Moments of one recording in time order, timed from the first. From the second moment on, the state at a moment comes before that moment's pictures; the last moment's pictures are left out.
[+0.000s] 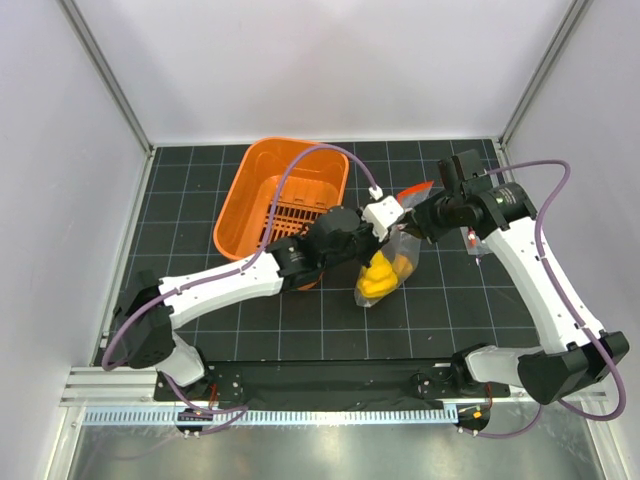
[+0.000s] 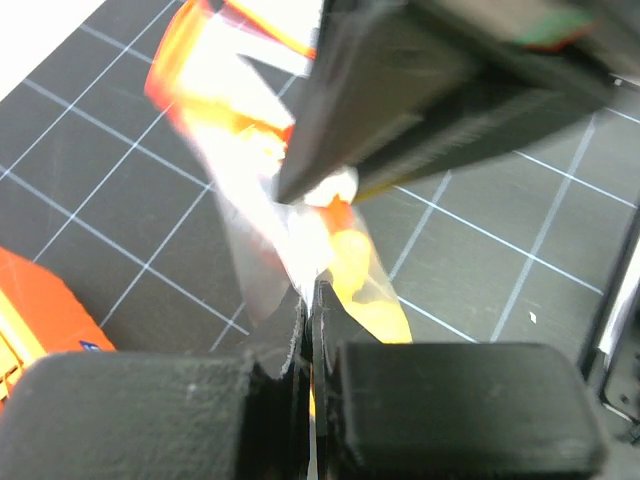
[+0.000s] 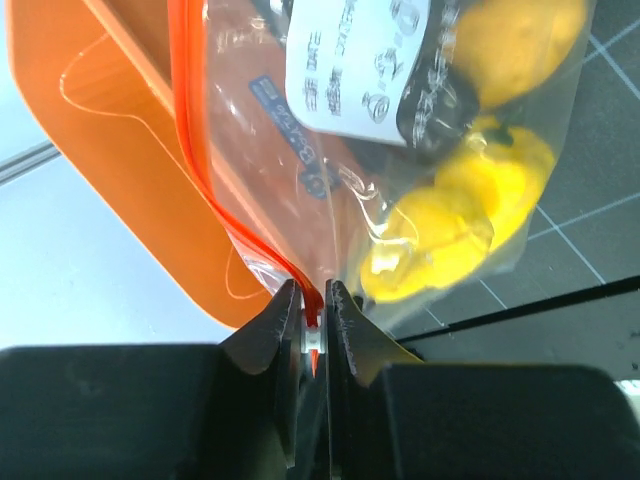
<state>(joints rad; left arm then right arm) -1.06 1.57 1.27 0.00 -0.06 0.03 0.34 1.27 1.46 -1.14 -0.05 1.37</state>
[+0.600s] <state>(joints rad) -1.14 1.49 1.28 -0.15 -0.12 0.12 0.26 1.28 1.48 -1.14 -0.08 1.31</state>
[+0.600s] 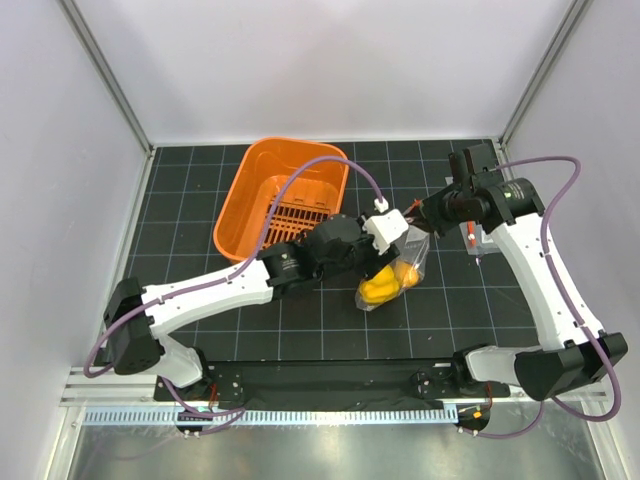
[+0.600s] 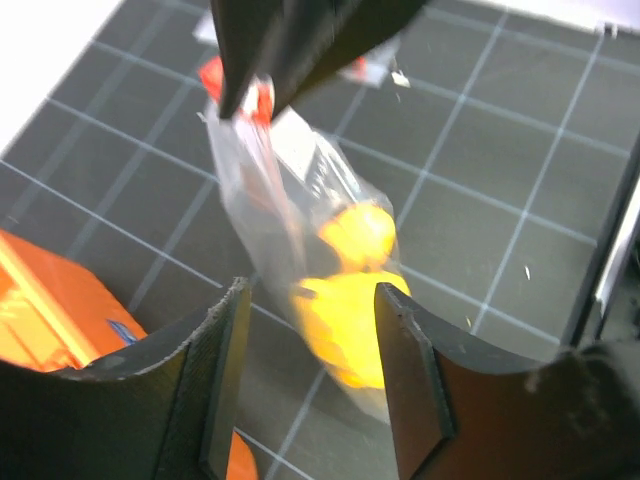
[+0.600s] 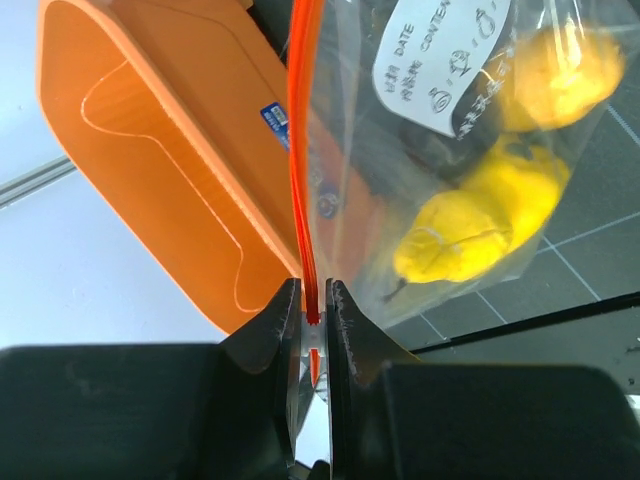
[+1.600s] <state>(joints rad) -1.14 1.67 1.56 -0.16 -0.08 0.09 0.26 1.31 1.60 -1.30 -0.10 1.29</state>
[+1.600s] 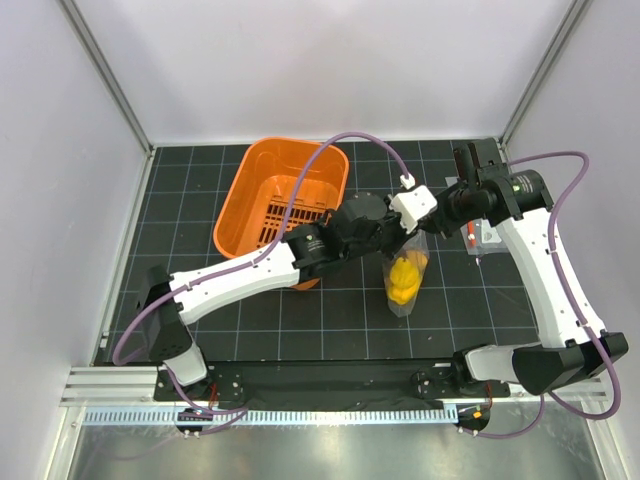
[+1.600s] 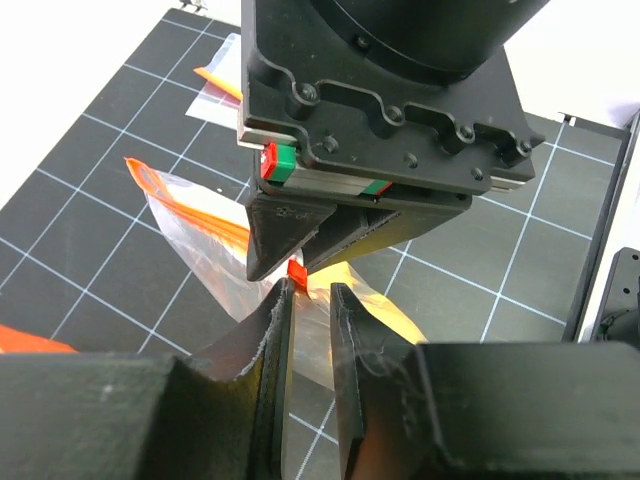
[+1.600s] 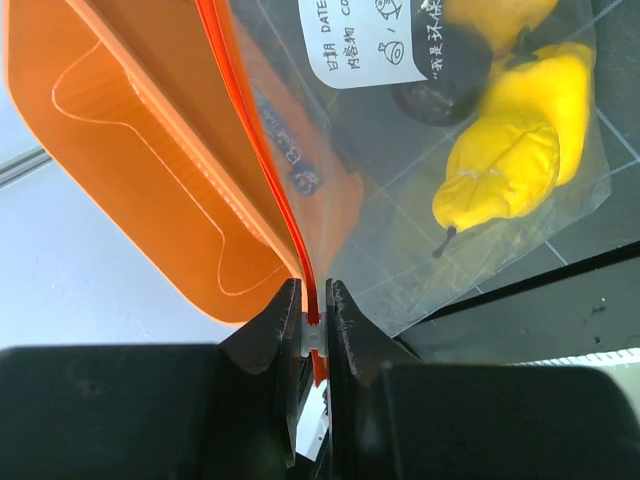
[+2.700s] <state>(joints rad) -1.16 1.59 1.52 -0.24 0.02 0.08 0.26 1.46 1.67 -1.36 -0.12 1.19</state>
